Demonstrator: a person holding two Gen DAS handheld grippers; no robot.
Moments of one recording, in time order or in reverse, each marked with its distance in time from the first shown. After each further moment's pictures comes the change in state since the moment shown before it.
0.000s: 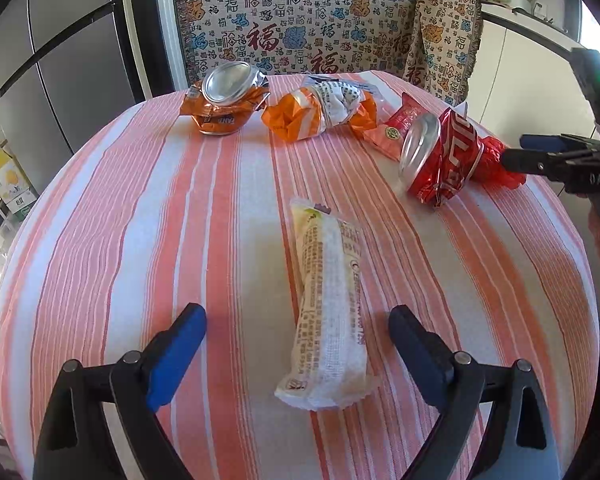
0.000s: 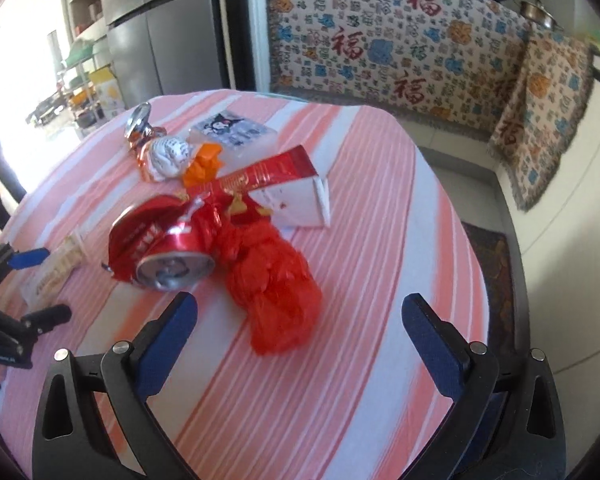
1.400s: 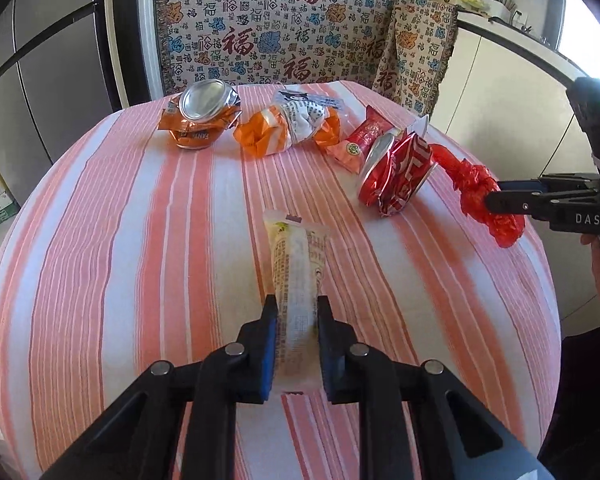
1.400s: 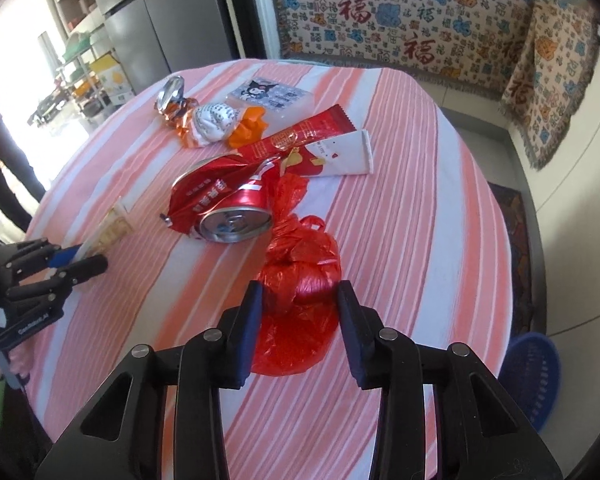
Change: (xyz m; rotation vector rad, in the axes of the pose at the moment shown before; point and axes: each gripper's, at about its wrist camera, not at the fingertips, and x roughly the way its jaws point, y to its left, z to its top) left arm -0.026 0.002 0.005 0.004 -0.010 -0.128; right arm -0.043 0.031 -0.026 0.075 0.106 0.037
